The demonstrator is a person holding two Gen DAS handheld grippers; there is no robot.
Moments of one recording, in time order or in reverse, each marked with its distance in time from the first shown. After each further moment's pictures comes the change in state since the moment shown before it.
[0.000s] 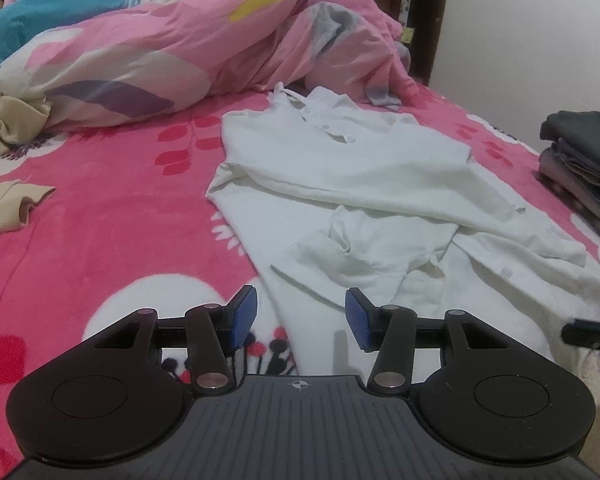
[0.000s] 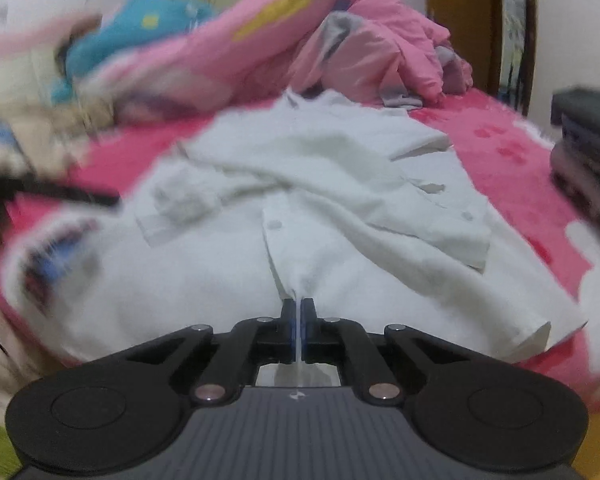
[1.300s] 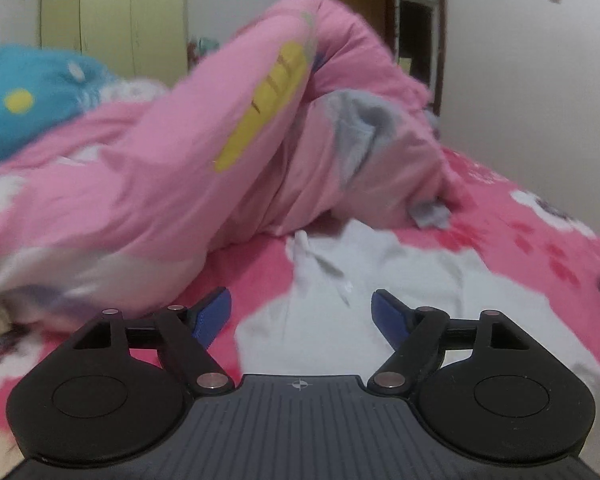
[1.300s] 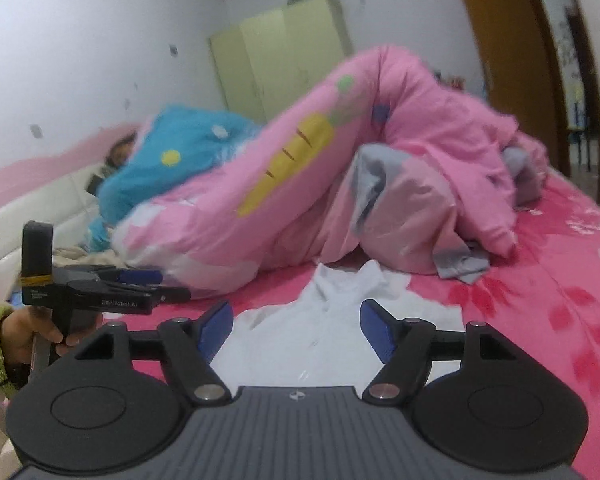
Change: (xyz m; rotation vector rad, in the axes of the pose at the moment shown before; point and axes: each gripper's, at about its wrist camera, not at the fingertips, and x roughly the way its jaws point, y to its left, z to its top) left arm 0.142 0.027 0.240 0.098 -0.104 0.031; right arm 0.130 -0.088 0.293 0.008 -0.165 0.269
